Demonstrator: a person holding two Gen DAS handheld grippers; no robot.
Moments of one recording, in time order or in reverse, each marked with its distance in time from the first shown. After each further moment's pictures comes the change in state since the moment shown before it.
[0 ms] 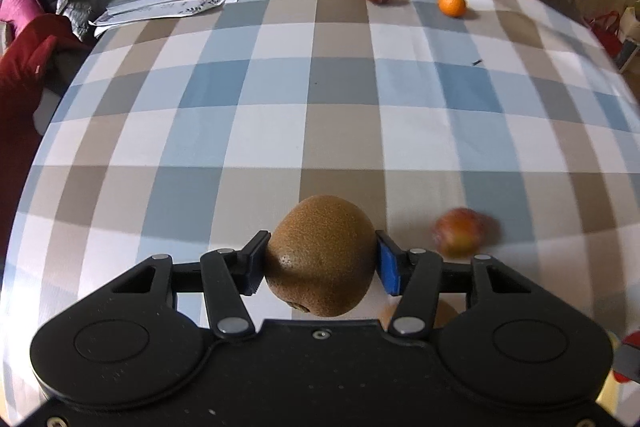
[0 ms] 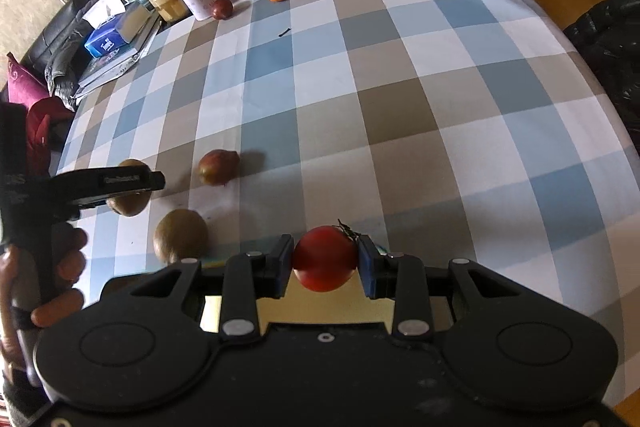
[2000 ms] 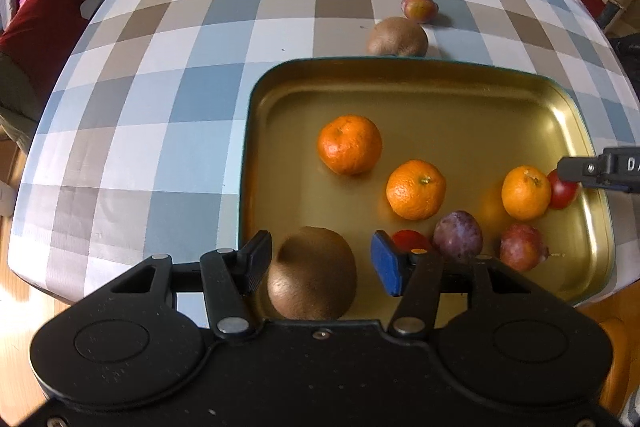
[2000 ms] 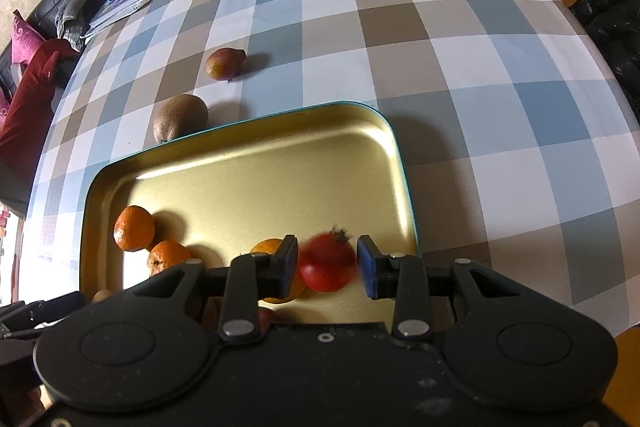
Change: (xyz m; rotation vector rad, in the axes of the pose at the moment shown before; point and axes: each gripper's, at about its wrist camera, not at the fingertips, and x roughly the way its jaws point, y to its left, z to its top) left arm -0.090 0.016 -0.167 0.015 0.119 -0.026; right arm -0.017 -0.008 -0.080 -0.082 0.064 -0.012
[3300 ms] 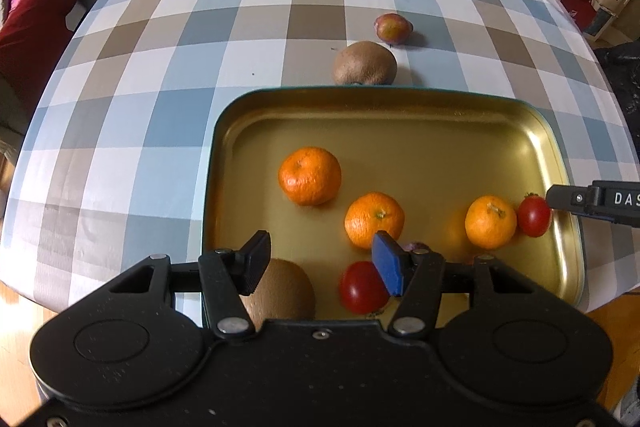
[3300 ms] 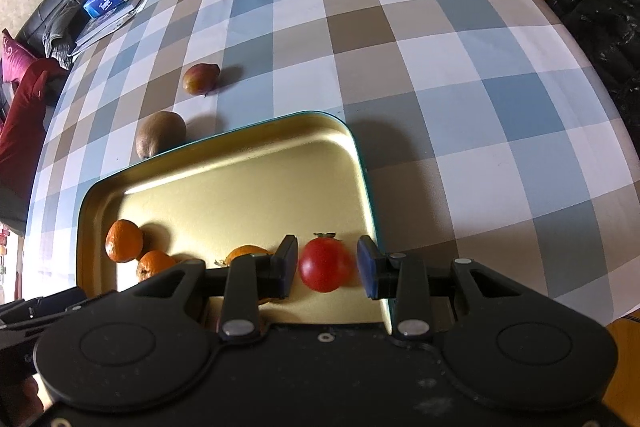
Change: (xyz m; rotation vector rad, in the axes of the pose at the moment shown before) left arm -0.007 -0.017 0.023 -0.012 -0.011 -0.034; right arm -0.007 -0.021 0.004 0.058 0.000 -0.014
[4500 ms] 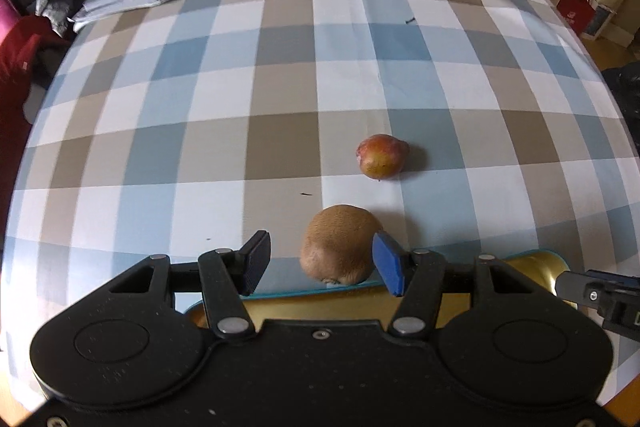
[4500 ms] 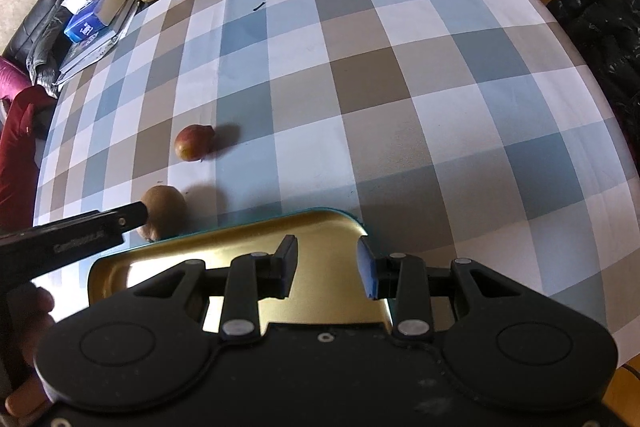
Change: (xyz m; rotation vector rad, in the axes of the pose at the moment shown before) left arm 0.054 -0.032 0.120 0.073 -0.032 0.009; right arm 0.019 0.013 0.076 0.050 0.034 -0.012
